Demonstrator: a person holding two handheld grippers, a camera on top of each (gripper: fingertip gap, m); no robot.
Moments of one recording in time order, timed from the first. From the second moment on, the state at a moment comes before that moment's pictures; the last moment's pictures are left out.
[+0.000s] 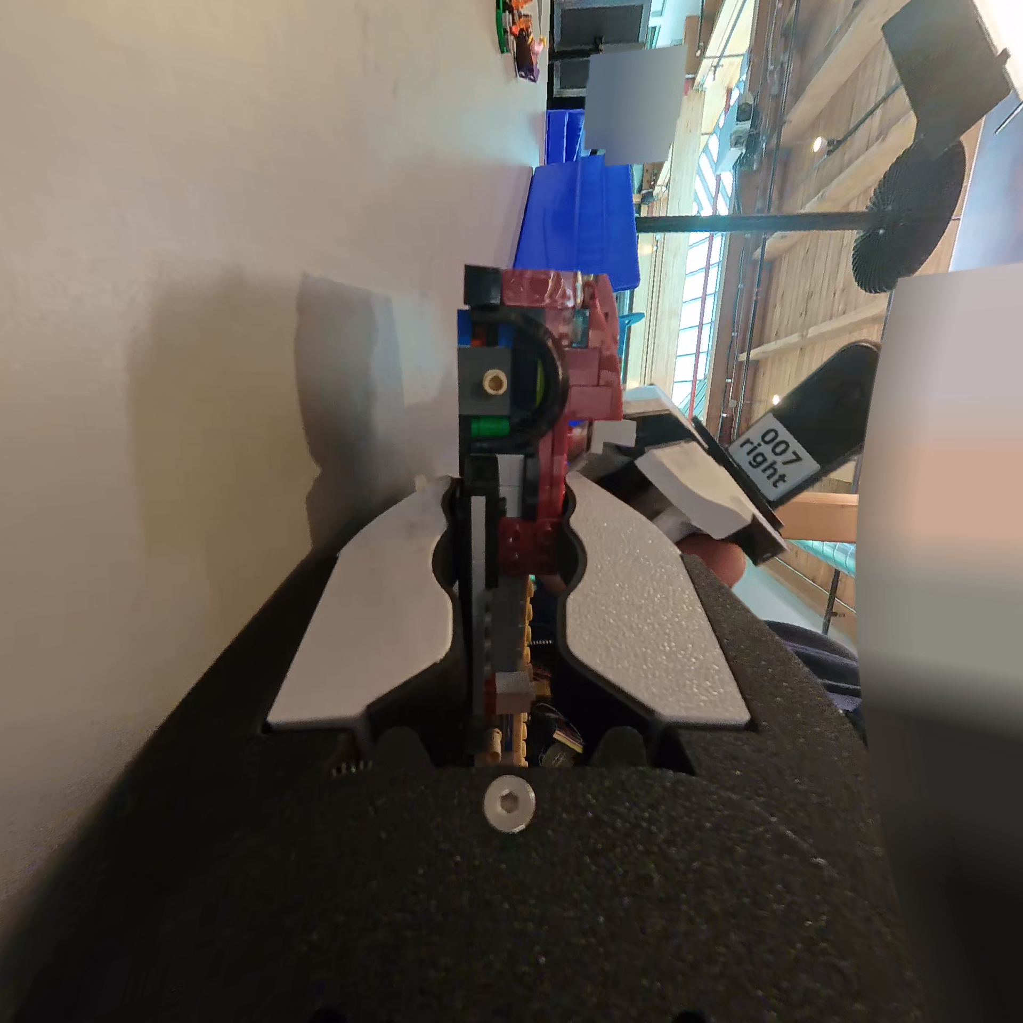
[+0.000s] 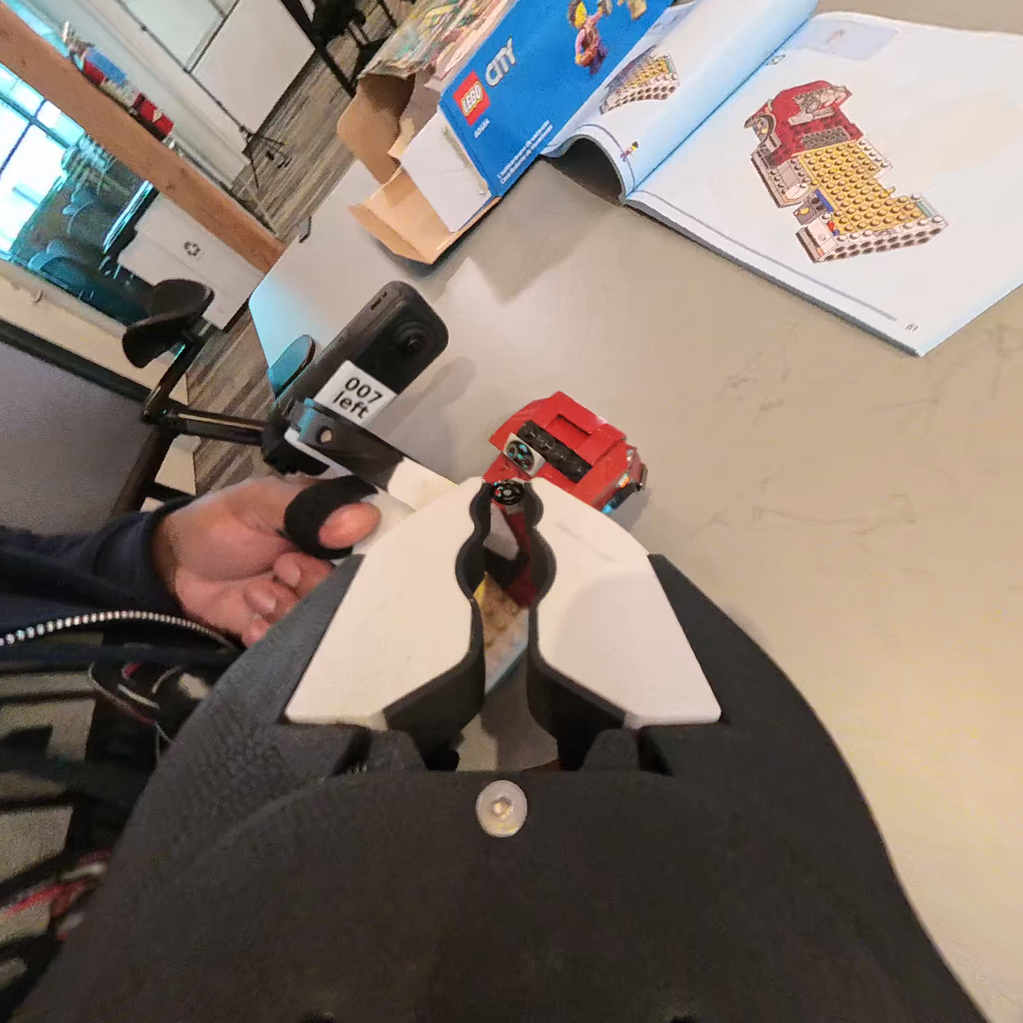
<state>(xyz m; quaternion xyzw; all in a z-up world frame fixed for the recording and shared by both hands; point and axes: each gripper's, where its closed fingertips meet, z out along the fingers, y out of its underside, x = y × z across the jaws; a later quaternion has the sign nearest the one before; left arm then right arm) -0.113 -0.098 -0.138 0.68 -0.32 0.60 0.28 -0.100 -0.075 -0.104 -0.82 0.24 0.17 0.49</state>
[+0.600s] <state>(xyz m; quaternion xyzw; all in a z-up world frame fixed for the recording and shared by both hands) -0.110 -0.095 -0.136 0.69 -0.29 0.61 0.27 -0.104 -0.065 -0.109 -0.82 0.24 0.16 0.49</state>
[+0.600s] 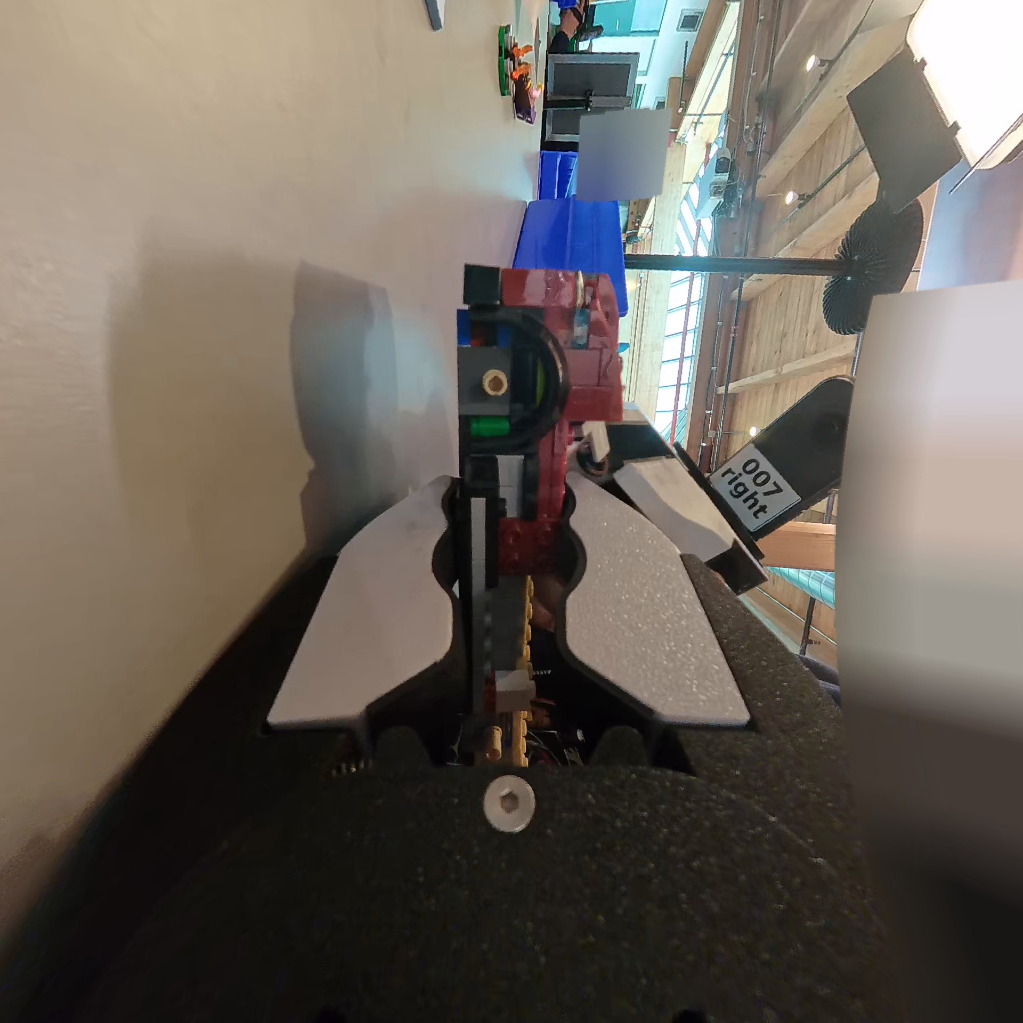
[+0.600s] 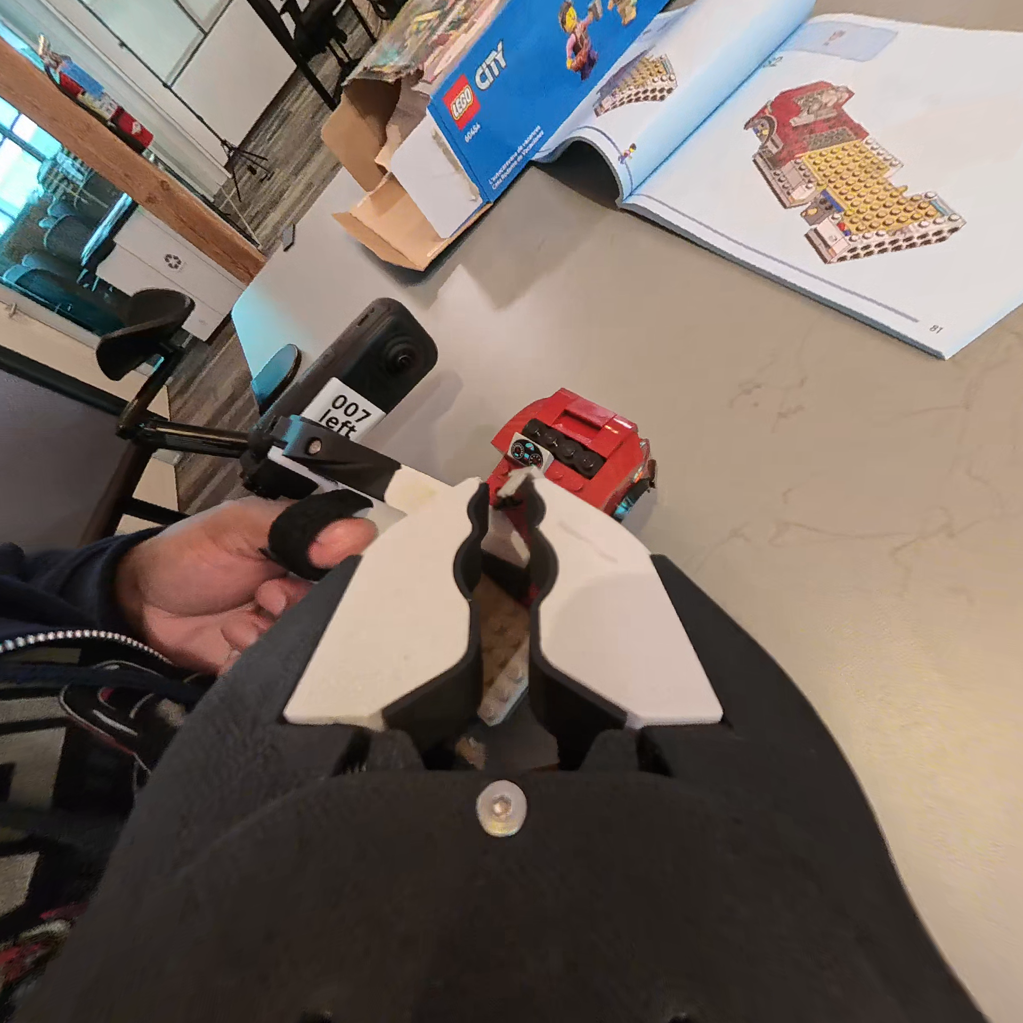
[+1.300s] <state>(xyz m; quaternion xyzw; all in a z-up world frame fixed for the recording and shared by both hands) -0.113 -0.094 -0.133 0.68 -0.31 0.61 0.28 -0.108 -0.087 -0.115 -0.87 -0.21 0.00 0.44</state>
